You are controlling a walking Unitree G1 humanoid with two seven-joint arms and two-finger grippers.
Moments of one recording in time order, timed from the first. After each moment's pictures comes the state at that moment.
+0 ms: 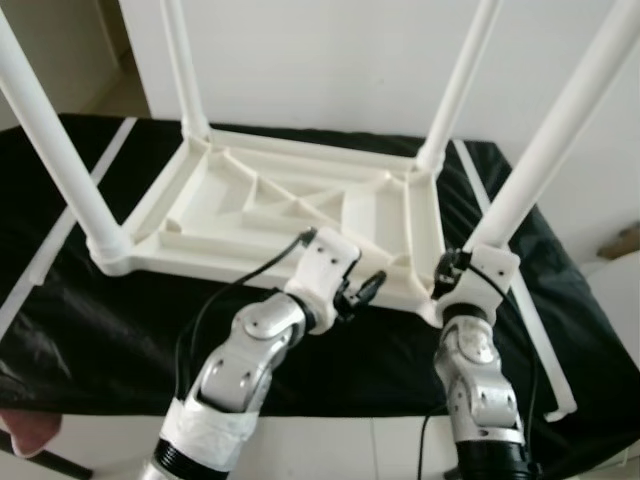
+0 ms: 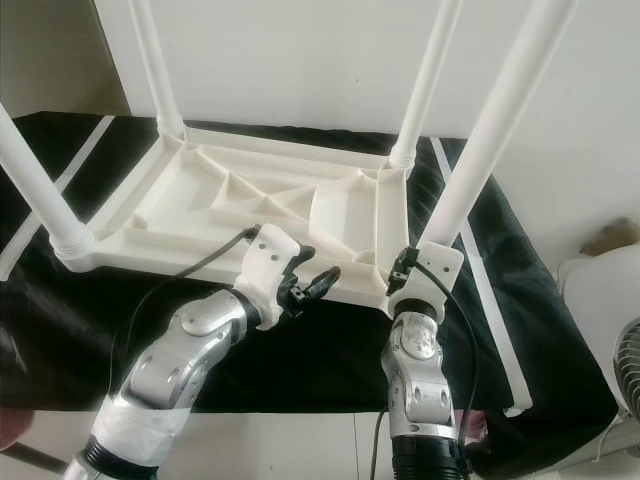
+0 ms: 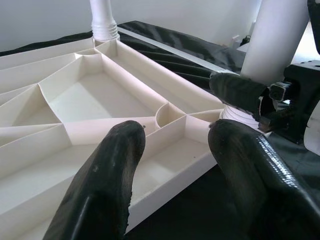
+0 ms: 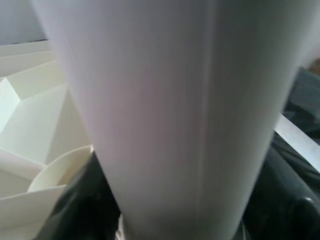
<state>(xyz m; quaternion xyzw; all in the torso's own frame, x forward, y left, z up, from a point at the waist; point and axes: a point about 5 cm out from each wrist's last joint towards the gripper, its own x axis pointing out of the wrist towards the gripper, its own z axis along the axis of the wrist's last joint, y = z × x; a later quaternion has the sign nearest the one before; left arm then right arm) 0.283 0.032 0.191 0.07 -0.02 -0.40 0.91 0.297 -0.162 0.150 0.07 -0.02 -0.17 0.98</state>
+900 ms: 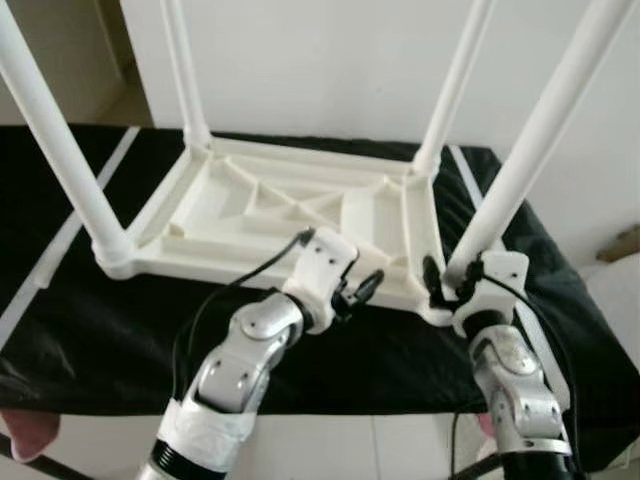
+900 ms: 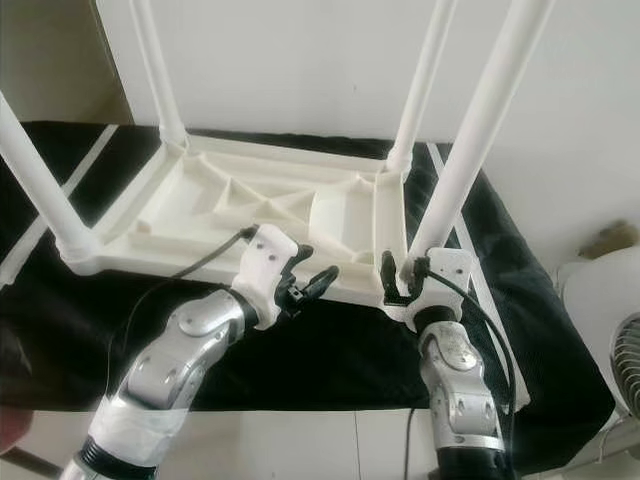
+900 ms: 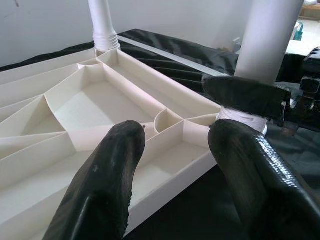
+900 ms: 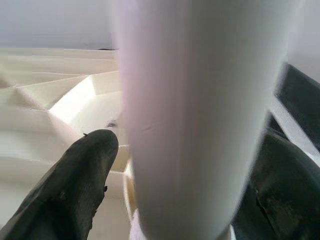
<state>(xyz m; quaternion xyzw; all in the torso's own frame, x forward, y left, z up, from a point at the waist) 0.284 0.033 0.193 0.07 -0.03 -0.40 0.91 0.294 -0.190 0.153 0.00 -0.05 0.03 1.00</state>
